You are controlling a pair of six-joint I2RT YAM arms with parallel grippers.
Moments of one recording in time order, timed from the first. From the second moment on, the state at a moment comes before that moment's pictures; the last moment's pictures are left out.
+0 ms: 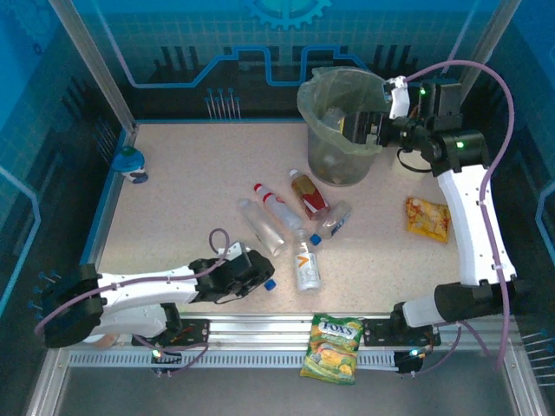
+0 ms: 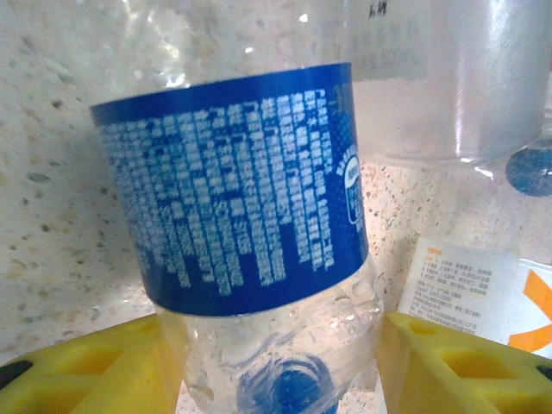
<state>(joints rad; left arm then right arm) -1.06 1.15 0.50 -0.33 -0.22 -1.59 0.12 1.40 1.80 -0.93 -0.57 0.24</state>
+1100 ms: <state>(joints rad) -0.86 0.84 0.54 -0.33 -0.21 -1.09 0.50 1.30 1.34 -0.67 -0.49 0.53</state>
